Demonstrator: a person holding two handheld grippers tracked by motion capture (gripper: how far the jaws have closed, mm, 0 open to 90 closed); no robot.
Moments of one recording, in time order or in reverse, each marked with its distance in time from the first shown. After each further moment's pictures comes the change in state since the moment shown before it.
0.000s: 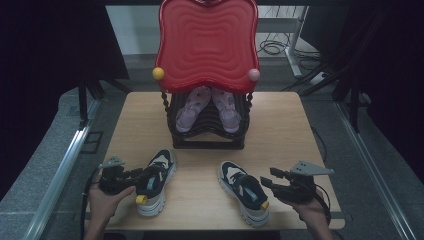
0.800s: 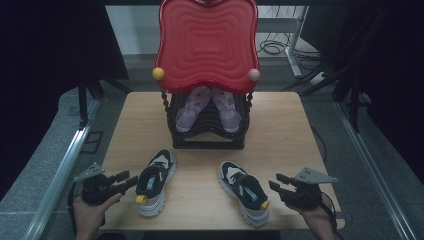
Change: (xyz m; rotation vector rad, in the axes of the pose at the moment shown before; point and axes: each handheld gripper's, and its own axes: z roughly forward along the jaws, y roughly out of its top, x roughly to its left) left arm 0.001 -0.018 -0.039 -0.146 -0.023 -0.033; right arm -0.007 -0.022 -0.011 0.032 -0.095 -0.060
